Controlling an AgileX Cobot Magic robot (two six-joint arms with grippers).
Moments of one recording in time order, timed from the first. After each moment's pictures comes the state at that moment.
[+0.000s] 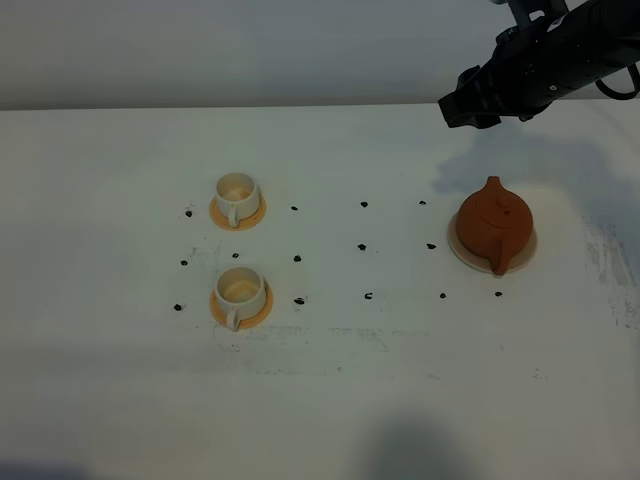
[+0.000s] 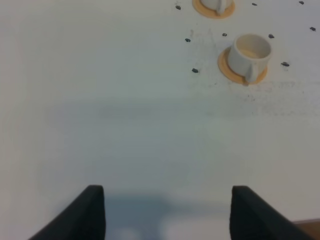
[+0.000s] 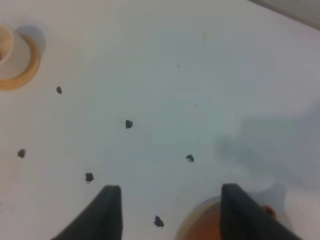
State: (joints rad) left arm 0.02 0.00 -0.45 -0.14 1.07 0.07; right arm 0.31 1.88 -1.59 0.39 0.80 -0.49
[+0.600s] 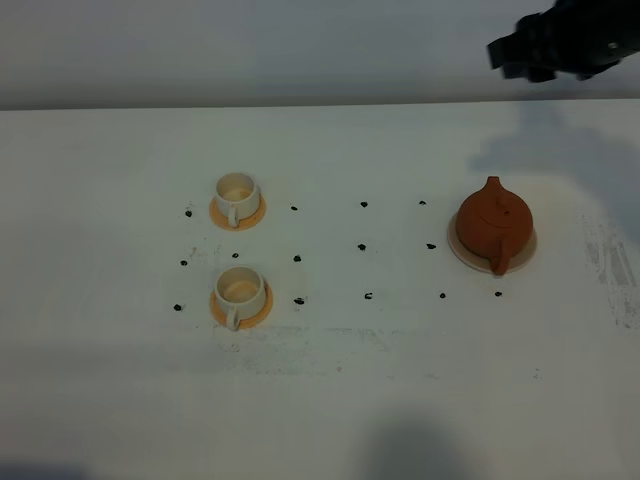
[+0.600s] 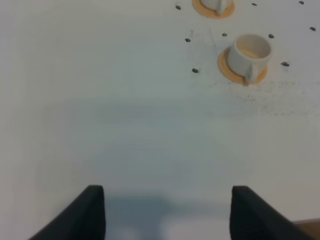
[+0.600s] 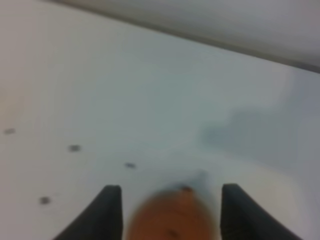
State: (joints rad) left arm 0.02 0.00 -0.45 -0.14 1.07 0.07; right arm 0.27 1.73 -1.59 0.14 0.82 -0.18
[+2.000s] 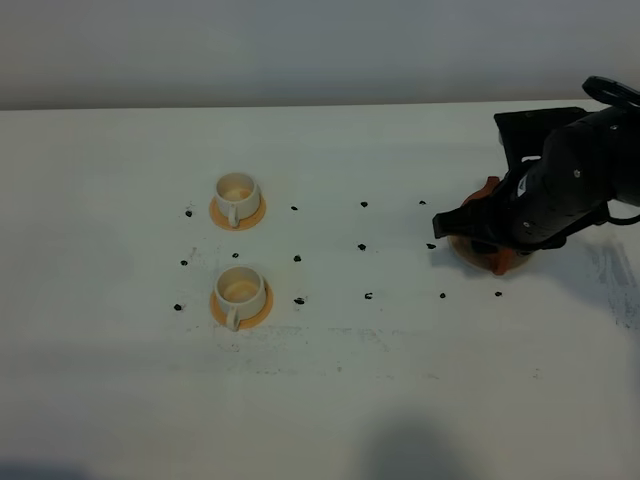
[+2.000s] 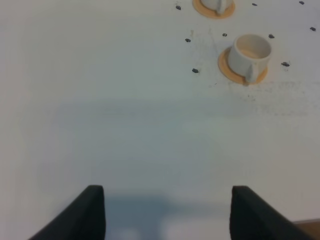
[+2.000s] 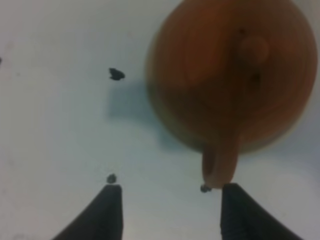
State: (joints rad) left arm 0.02 0.00 -0.45 -0.14 1.07 0.07; right arm 0.46 1.80 -1.13 -0.09 0.61 0.32
